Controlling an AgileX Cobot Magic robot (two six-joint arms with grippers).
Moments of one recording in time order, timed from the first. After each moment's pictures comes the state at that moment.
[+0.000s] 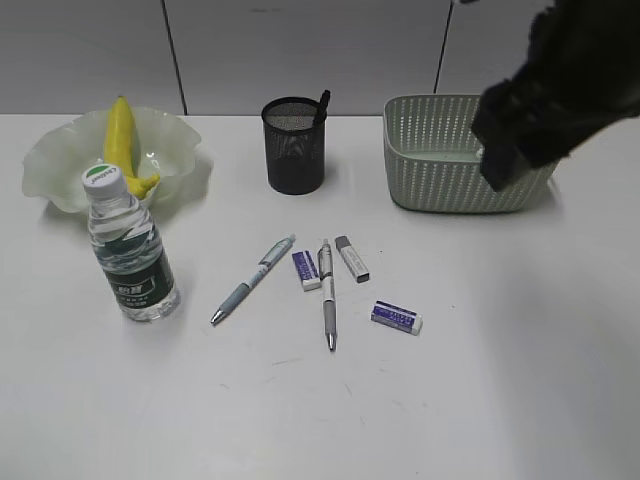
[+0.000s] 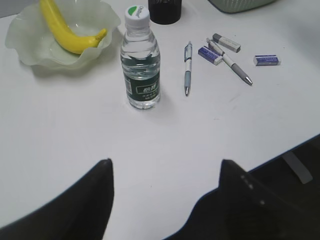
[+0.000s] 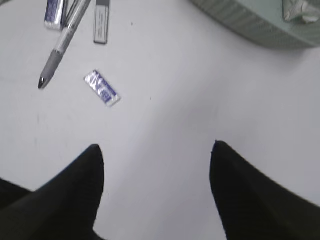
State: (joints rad) left arm -0.45 0.12 -0.54 -0.02 1.05 -0.01; right arm 0.60 1.52 -1.34 -0.13 1.12 0.10
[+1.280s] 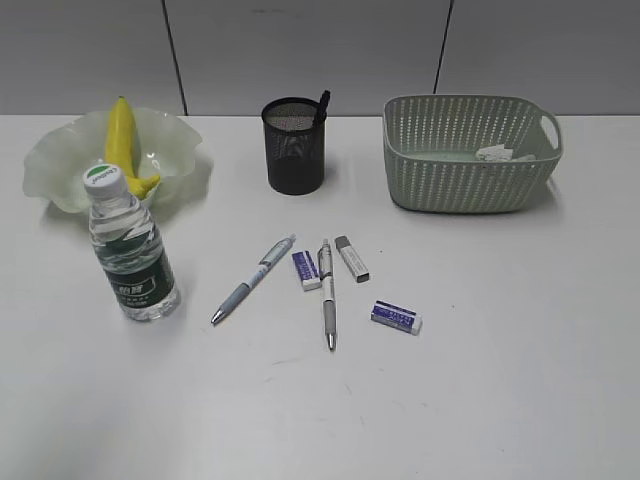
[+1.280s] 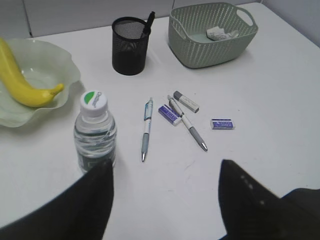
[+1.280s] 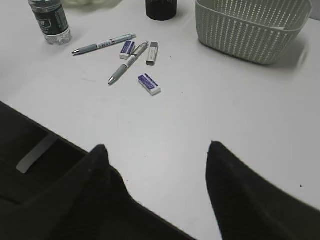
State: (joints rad) left arm -0.45 0.52 -0.71 -0.19 0.78 0.01; right arm 0.60 -0.01 -0.51 0.01 1.04 0.02
